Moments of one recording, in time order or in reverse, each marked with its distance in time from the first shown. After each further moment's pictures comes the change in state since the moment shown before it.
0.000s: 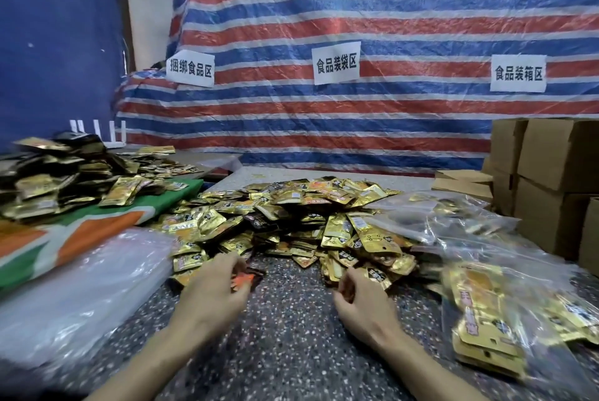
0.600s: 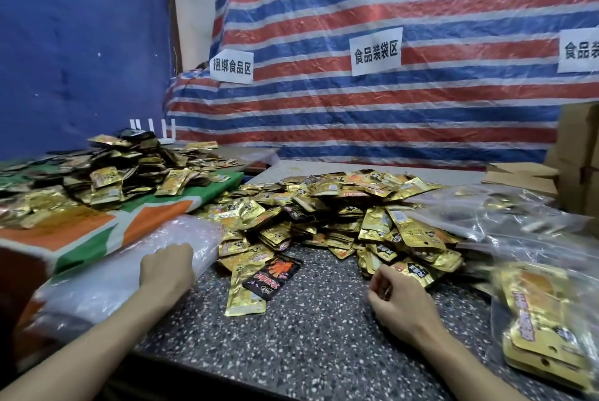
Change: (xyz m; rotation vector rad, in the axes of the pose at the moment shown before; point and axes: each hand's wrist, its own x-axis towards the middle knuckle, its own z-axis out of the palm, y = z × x) left_hand 0.019 -0.108 -0.057 0.779 -0.075 -0.441; right_hand -0.005 0.007 0.004 -0.043 -0.031 -0.112
